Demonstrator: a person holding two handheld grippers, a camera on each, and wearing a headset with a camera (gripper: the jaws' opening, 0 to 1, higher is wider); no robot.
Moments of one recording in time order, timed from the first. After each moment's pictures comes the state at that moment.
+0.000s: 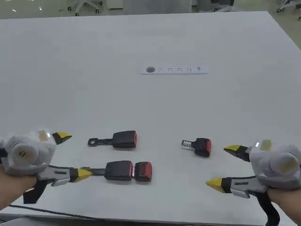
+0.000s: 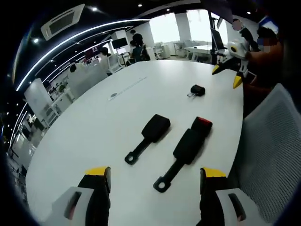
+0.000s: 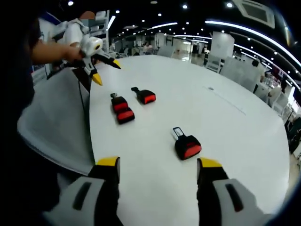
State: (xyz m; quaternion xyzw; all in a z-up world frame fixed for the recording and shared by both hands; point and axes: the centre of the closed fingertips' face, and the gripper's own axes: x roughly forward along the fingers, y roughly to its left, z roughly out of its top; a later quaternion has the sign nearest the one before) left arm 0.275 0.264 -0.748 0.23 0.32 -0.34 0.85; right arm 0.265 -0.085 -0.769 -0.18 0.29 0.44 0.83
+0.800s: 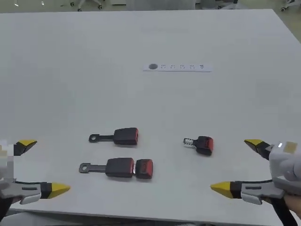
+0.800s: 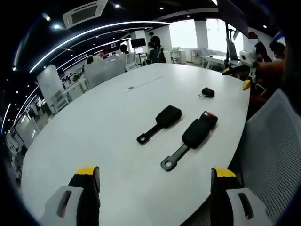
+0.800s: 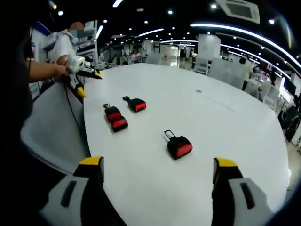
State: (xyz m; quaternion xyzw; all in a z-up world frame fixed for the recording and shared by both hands) left arm 0.260 0.305 -0.748 0.19 0.31 -0.30 0.88; right arm 0.268 -0.095 -0.757 -0.14 0.27 0.40 0.86
